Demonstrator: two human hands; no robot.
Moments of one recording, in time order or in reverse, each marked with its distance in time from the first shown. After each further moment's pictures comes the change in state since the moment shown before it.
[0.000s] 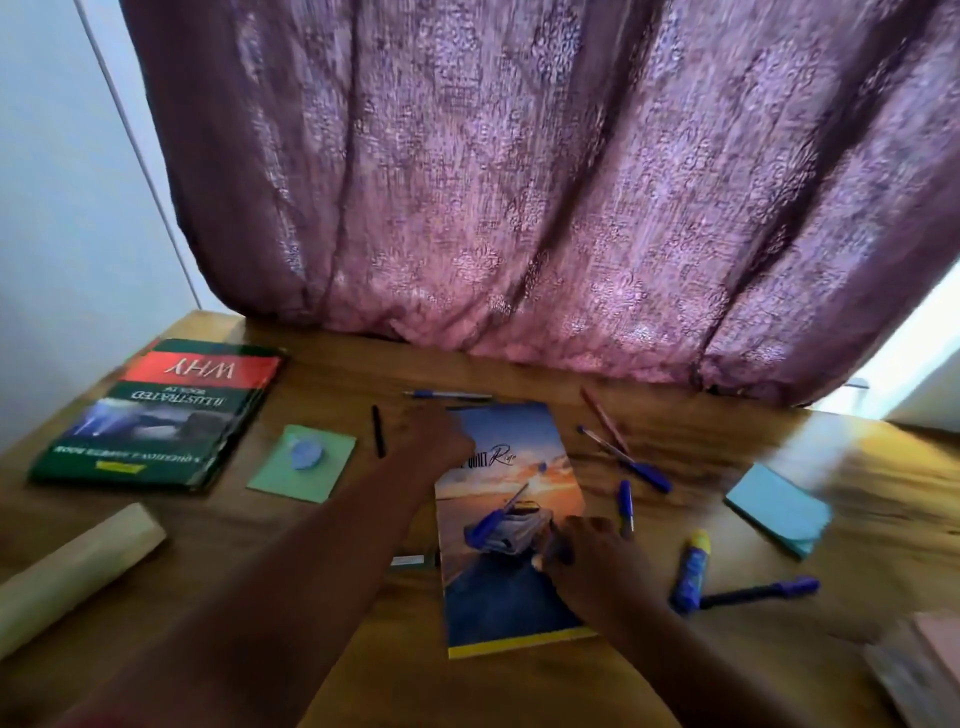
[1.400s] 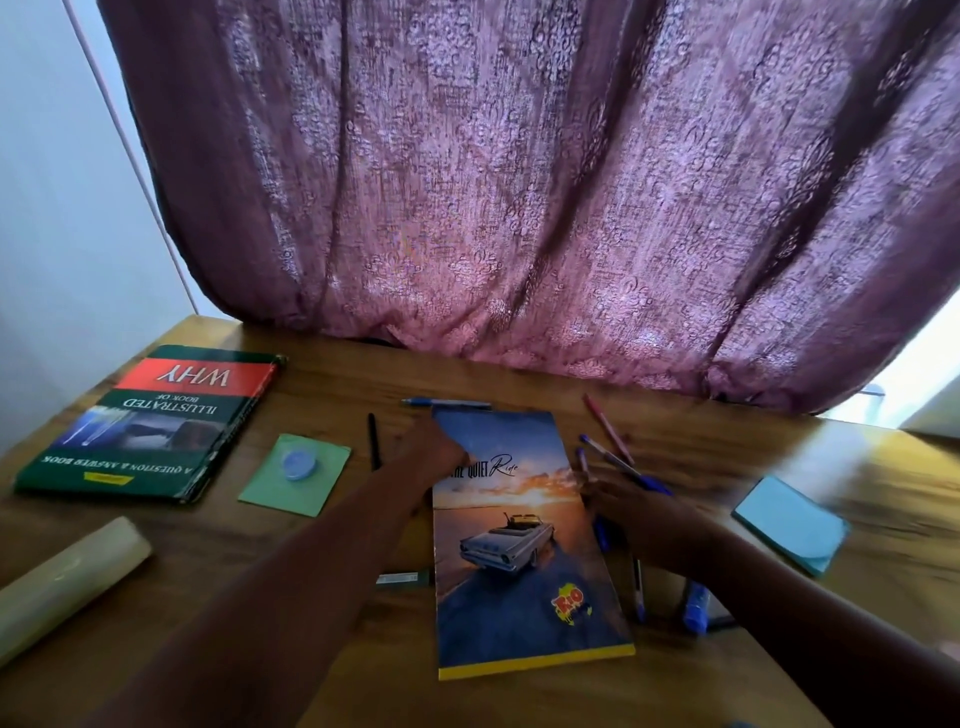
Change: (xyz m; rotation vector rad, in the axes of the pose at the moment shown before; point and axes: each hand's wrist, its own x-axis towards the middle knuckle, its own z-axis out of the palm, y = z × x) left_hand 0.032 -0.006 0.018 -0.321 -0.151 0.156; right_hand 0.076 0.077 -0.038 -0.238 0.053 -0.738
